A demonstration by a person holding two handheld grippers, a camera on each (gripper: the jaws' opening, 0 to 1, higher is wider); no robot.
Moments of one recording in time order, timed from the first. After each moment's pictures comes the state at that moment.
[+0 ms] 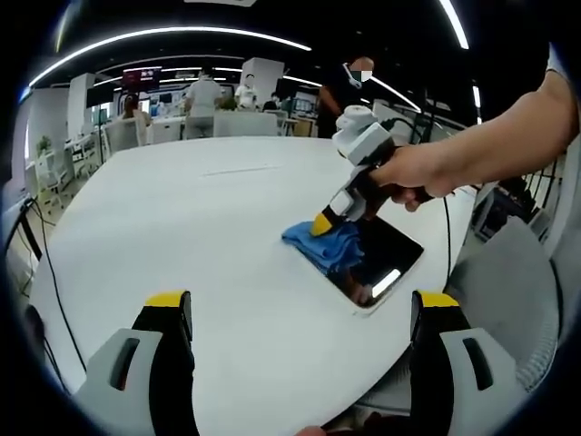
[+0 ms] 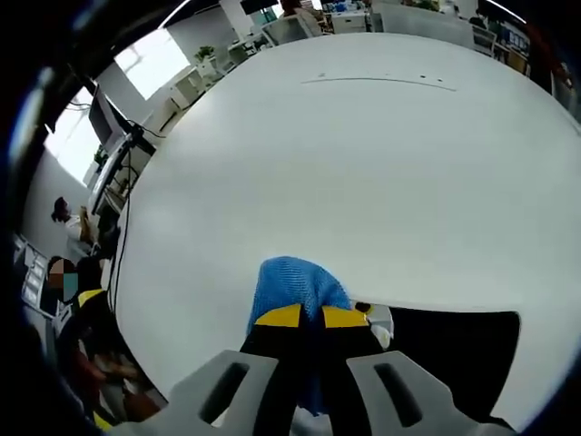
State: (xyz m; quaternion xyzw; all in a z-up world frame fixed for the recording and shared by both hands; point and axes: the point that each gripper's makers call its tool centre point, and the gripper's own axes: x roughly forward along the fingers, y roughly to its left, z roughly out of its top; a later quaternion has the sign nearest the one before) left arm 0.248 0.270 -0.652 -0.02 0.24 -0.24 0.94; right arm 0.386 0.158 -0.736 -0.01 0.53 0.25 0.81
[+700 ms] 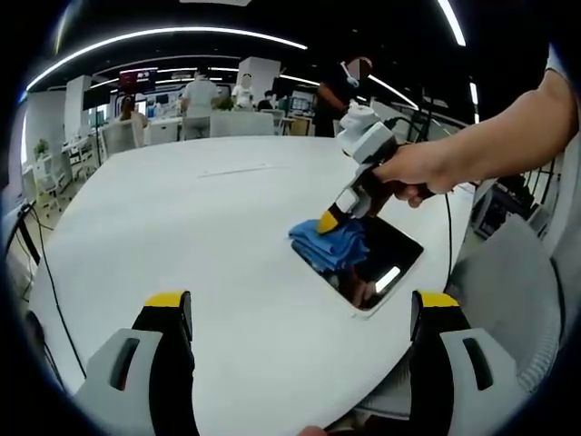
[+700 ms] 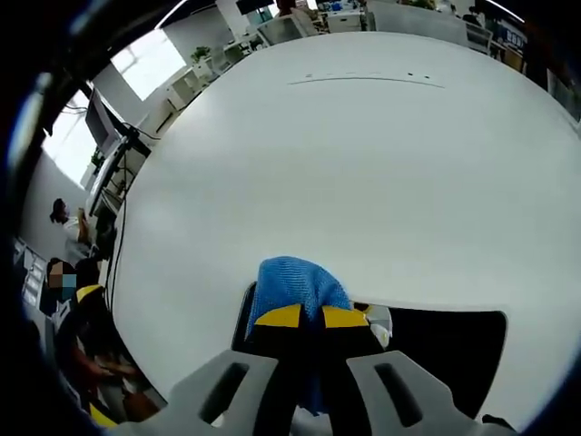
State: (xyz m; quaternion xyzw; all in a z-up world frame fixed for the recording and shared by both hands) left arm 0.252 0.265 -0.653 -0.02 0.25 -0.24 0.94; right arm 0.388 0.139 -0.734 -0.01 0.54 0.25 0.81
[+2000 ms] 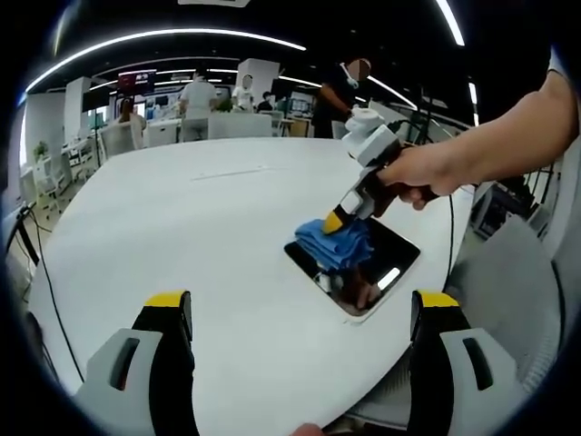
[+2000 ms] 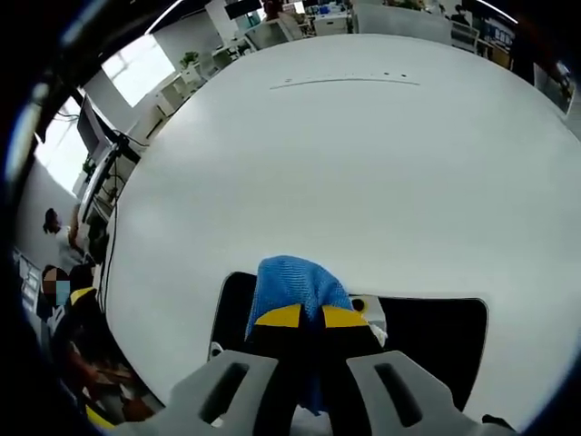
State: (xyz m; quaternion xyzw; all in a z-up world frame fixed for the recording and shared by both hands) left arm 0.252 0.254 -0.650 -0.02 0.24 -0.24 0.94; right arm 0.390 0.114 -0.738 0.00 0.53 0.22 0.82
